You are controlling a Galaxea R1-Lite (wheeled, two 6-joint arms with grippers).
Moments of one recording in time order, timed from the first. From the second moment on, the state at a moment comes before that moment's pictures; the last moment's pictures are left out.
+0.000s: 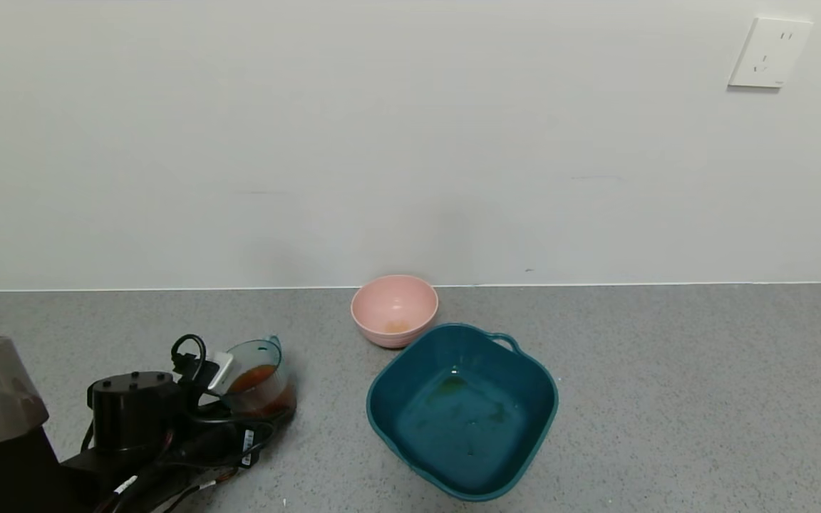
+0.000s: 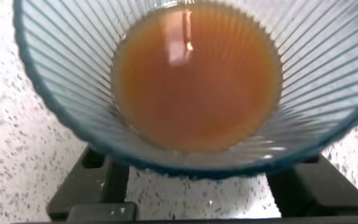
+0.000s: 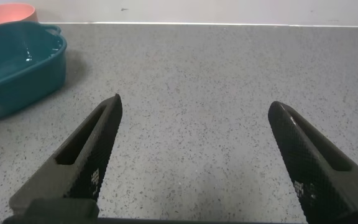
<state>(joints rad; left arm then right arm) -0.11 2.00 -0.21 -1.28 -0.06 0.11 0.01 0.00 0.00 -0.01 -0.02 0.02</state>
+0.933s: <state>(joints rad) -0.11 1.79 -0.38 -0.86 -0.05 0.15 0.01 0.00 0.00 -0.01 -0.02 0.02</state>
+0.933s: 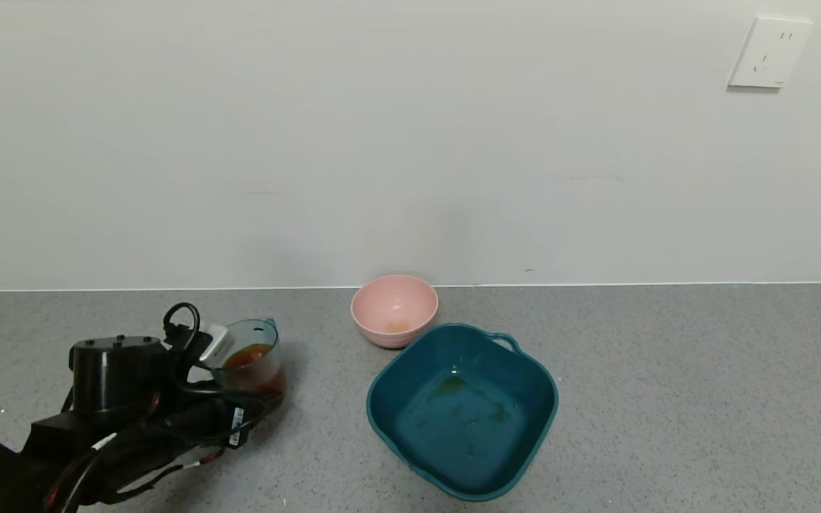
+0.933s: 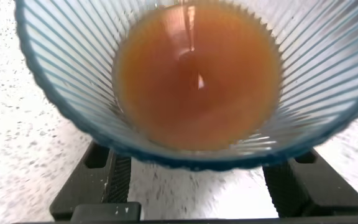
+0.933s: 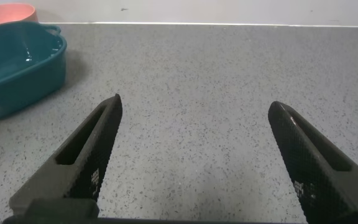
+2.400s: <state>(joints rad) -0.60 1.53 -0.90 -0.07 0.27 0.40 0.01 0.00 0.00 -0.01 -0.02 0.02</state>
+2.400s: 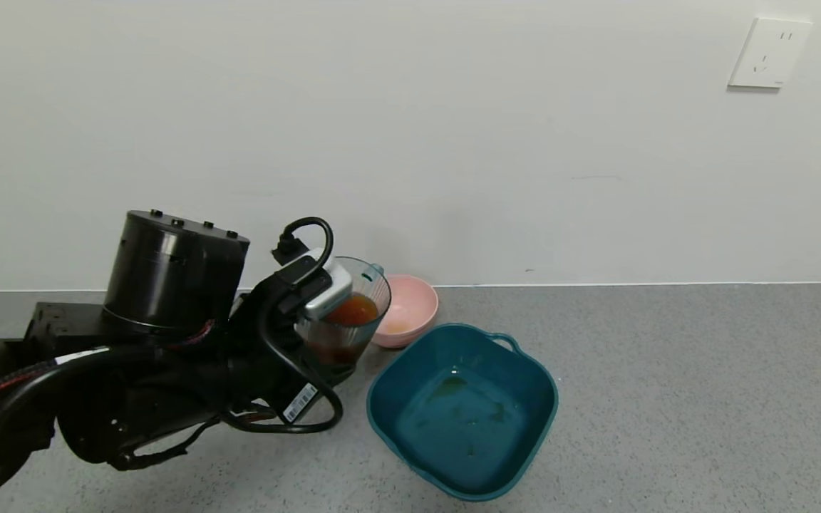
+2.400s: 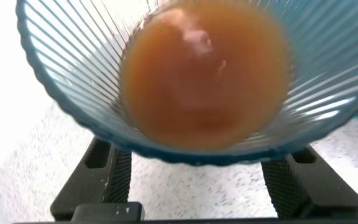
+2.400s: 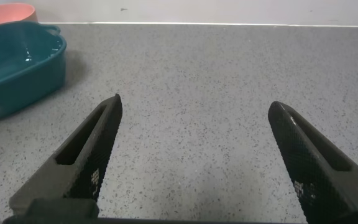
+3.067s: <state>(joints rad) -0.67 1.69 -1.03 0.07 0.35 0.53 0.01 0.00 0.00 -0.01 -0.02 0.02</state>
